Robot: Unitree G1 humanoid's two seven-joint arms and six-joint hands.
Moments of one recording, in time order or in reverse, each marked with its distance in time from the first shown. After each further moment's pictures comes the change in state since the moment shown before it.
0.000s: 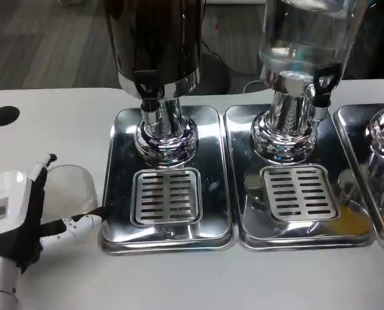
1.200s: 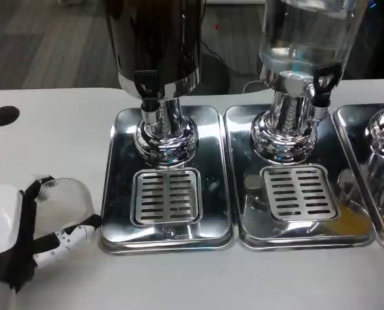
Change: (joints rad) left arm 0.100 -0.011 0.010 -0.015 -0.009 -0.057 0.164; right arm 0.022 0.000 -0.006 0.012 0.002 -0.051 0.000
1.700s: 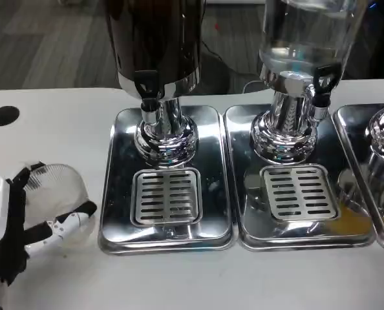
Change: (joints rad) left arm 0.012 -0.021 0.053 -0.064 -0.016 -0.019 0.001; right arm -0.001 0.000 0.000 0.008 0.000 -0.004 0.002
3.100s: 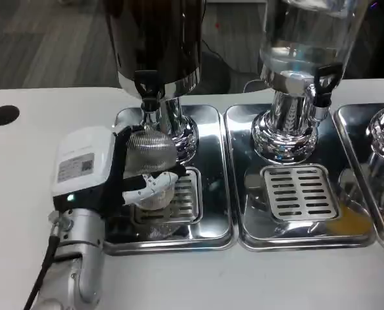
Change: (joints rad) left arm -0.418 -0.128 -0.273 0.316 0.027 0.037 0.005; right arm -0.023 -0.020 -0.023 0.046 0.029 -0.008 0.024
